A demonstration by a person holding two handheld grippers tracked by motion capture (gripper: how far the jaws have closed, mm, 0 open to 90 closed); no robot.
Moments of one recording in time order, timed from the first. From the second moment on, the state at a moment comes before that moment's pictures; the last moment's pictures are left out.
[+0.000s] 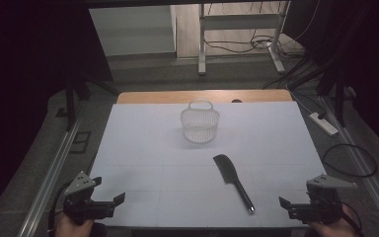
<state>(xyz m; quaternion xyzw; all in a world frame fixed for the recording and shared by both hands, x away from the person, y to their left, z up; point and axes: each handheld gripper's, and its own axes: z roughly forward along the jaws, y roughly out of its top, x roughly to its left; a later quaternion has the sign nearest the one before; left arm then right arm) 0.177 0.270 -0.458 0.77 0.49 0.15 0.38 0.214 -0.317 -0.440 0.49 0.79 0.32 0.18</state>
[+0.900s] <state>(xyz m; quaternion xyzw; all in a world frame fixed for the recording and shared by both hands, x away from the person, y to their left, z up) 0.178 0.271 -0.458 0.76 0.49 0.14 0.39 0.214 -0.317 -0.440 0.49 0.79 0.32 0.17</state>
